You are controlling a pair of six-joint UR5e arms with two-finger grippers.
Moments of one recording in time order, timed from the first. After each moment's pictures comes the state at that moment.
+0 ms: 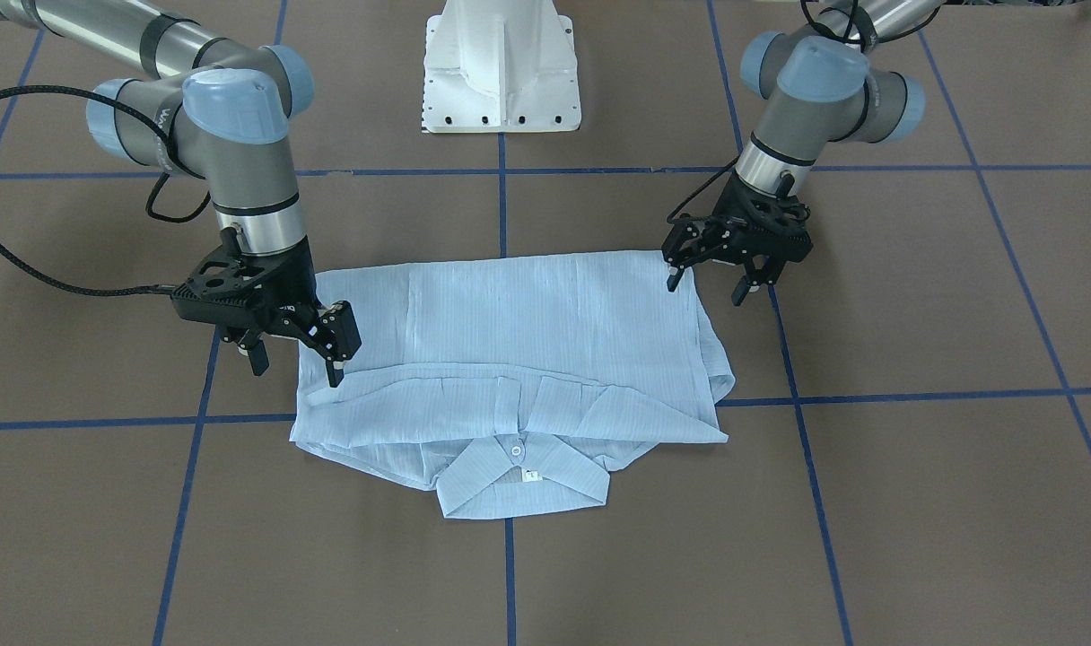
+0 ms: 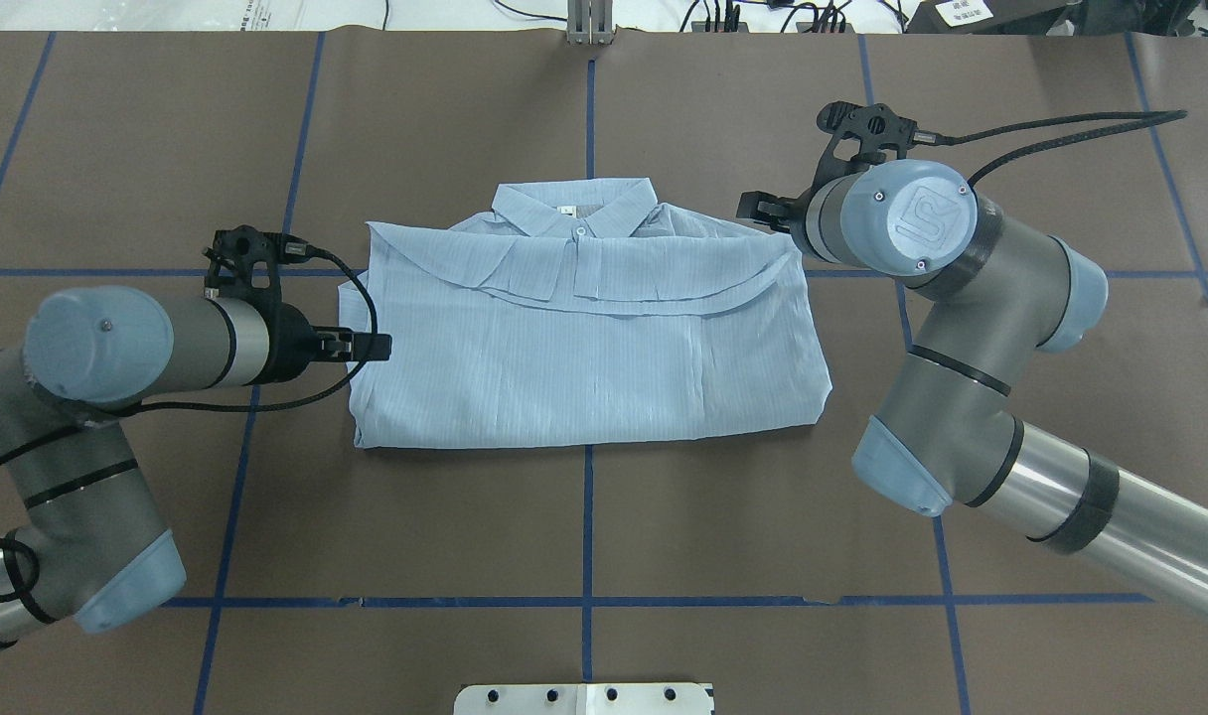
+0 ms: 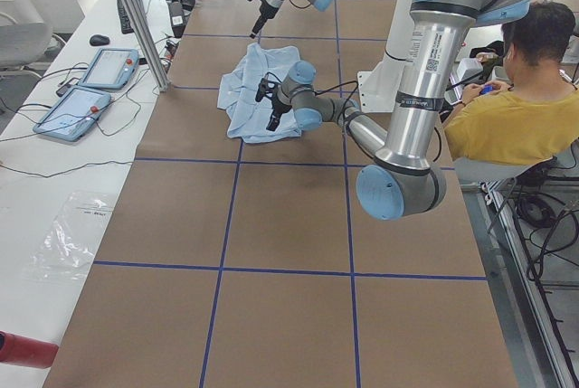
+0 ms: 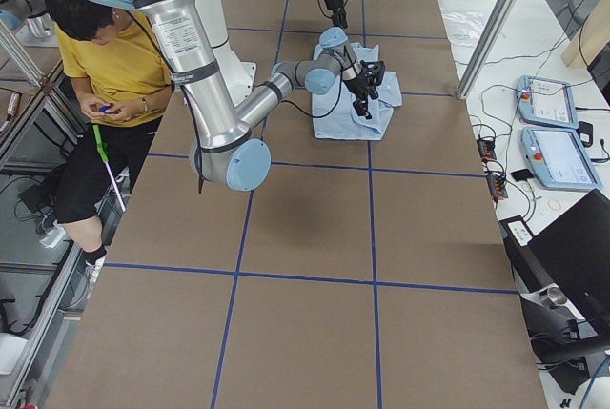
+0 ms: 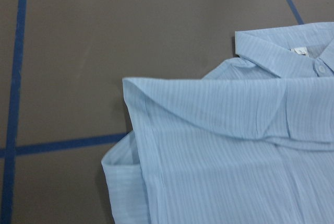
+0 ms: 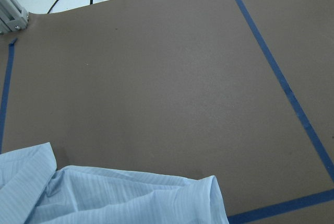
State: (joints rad) left arm -0.56 -1.79 -1.81 -2.21 -1.68 -1.14; right arm 0.67 -1.10 1.73 -1.31 1.53 1.36
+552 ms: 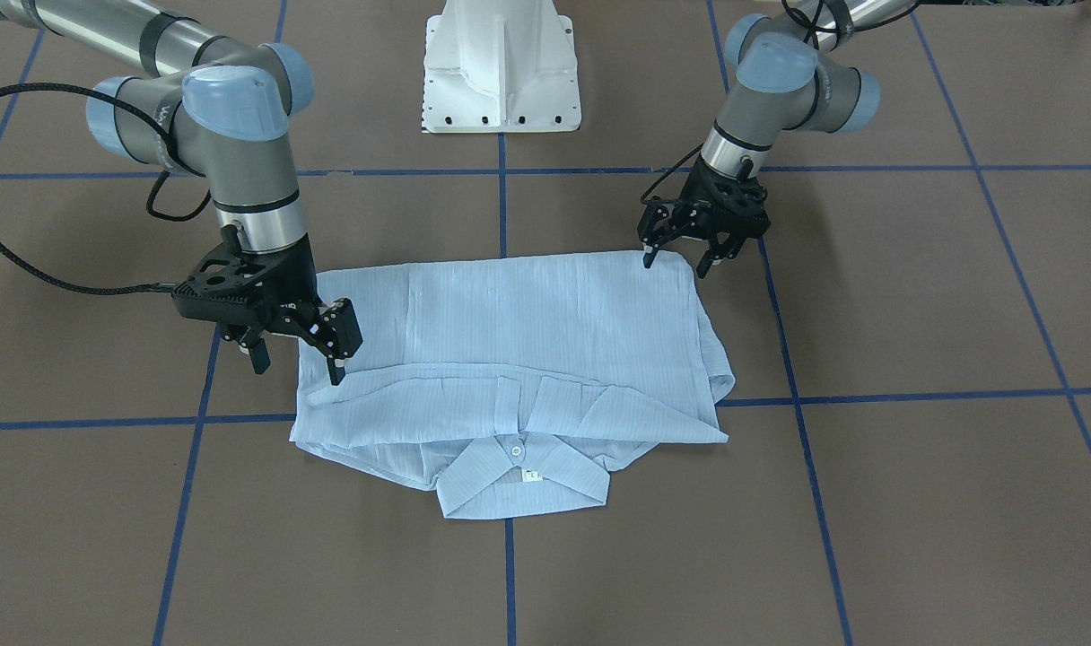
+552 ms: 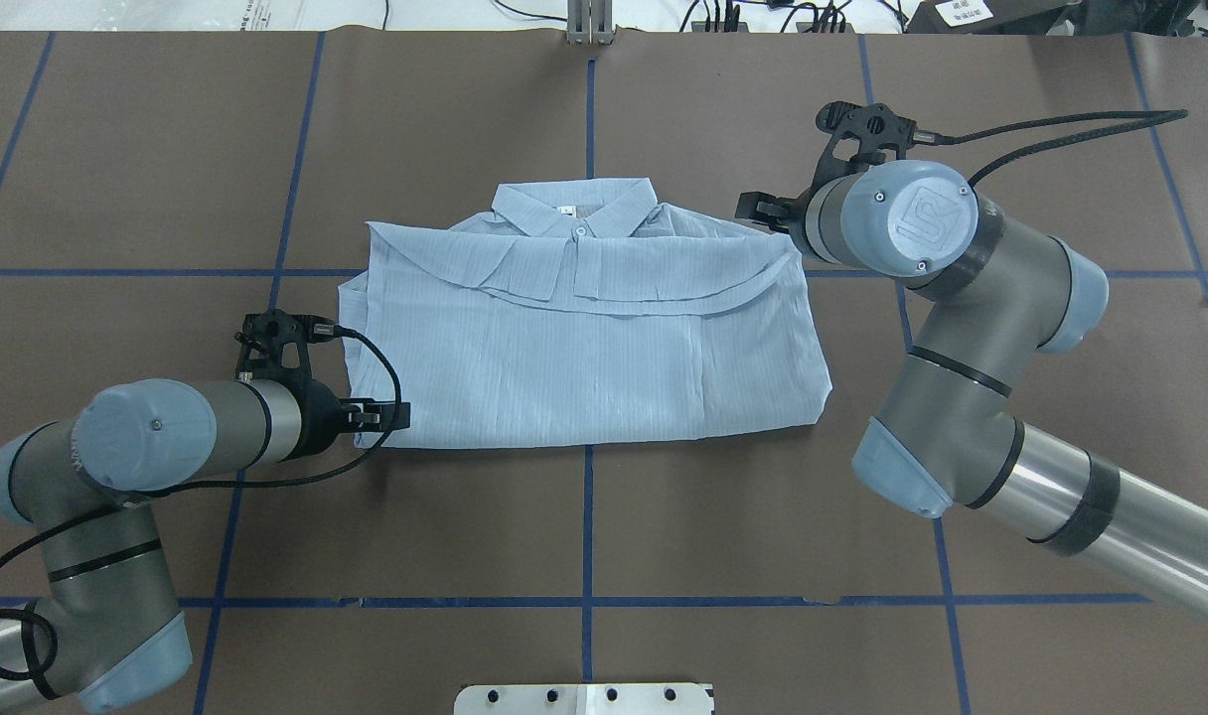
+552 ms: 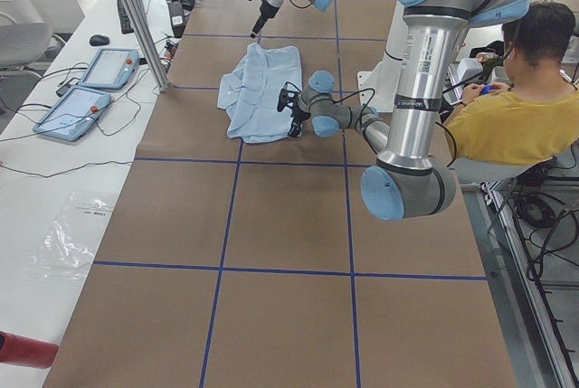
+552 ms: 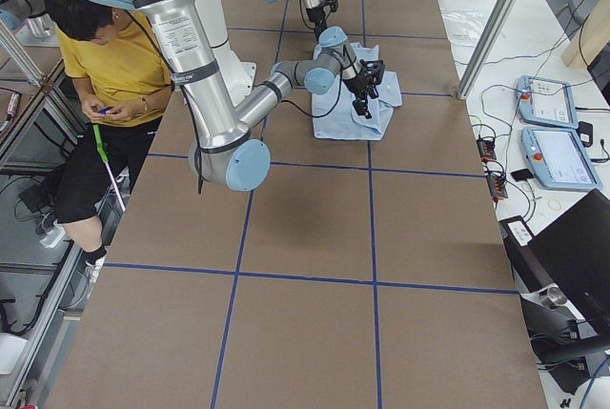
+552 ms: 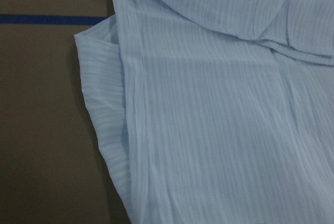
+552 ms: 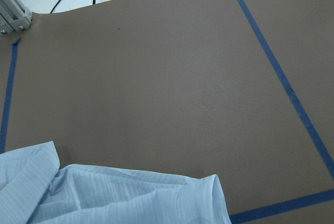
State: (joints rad) left arm -0.44 -1.76 -1.80 -2.23 -1.60 -1.24; right arm 0.67 -1.10 1.73 -1.31 1.52 1.36
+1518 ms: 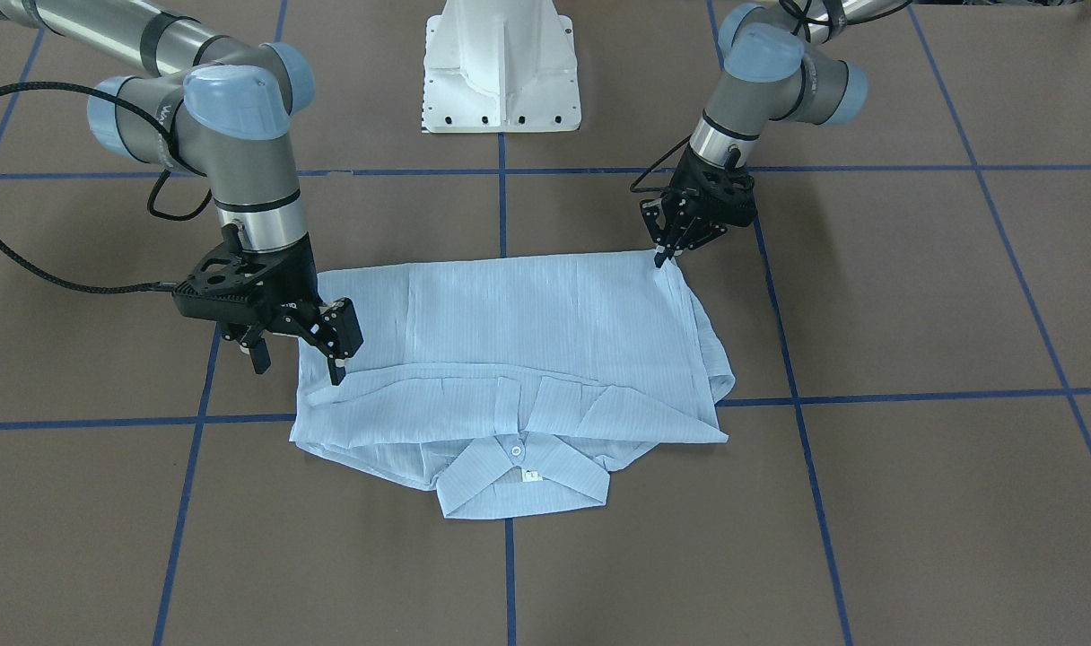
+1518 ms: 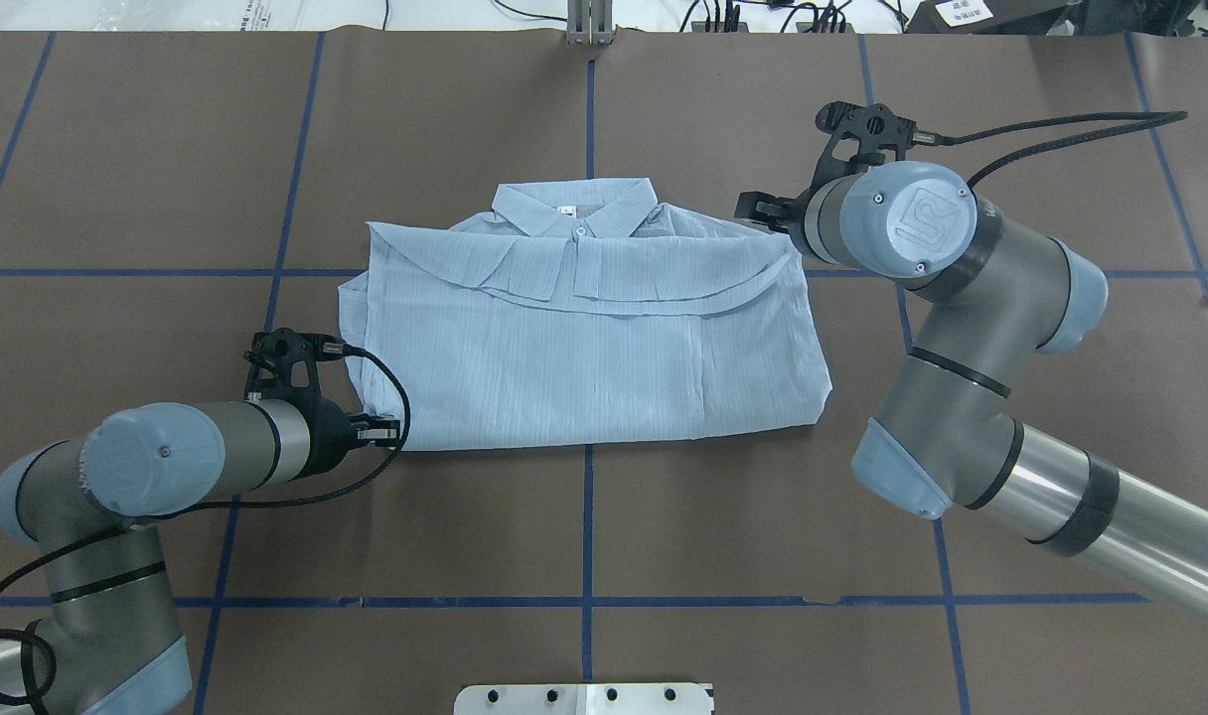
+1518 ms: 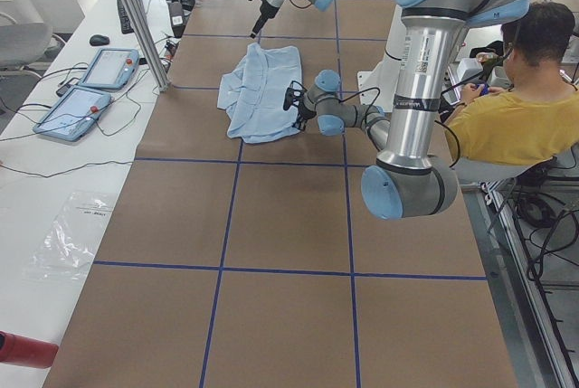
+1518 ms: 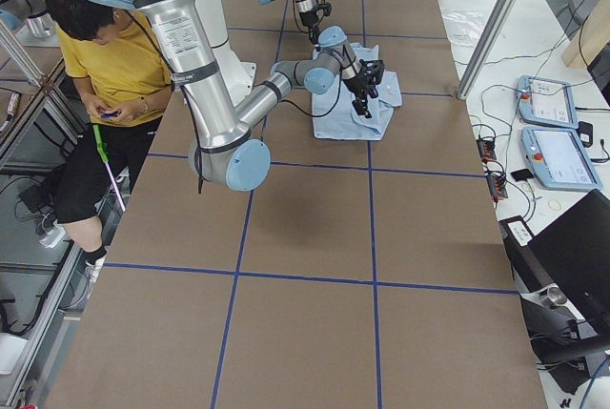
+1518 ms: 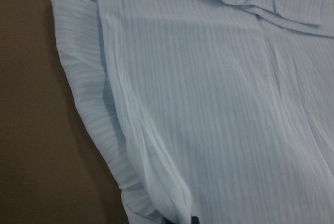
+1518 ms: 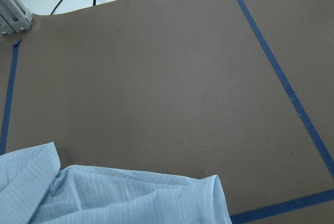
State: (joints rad) left arm -0.41 -1.75 -1.83 -2.22 -1.57 -1.24; right arm 0.67 -1.10 1.73 -1.31 1.52 1.37
